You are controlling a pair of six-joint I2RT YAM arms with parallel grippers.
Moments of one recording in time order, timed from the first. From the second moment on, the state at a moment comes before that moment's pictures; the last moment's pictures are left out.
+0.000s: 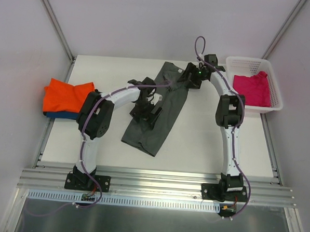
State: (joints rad) left arm -0.54 2.08 1.56 -0.92 0.29 -0.01; right arm 0.15 2.60 2.34 -0.67 -0.58 0.43
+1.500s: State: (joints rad) left arm -0.57 1.69 1.58 -0.91 0.26 0.00; right arm 0.08 1.76 1.42 -0.74 -0.63 0.41
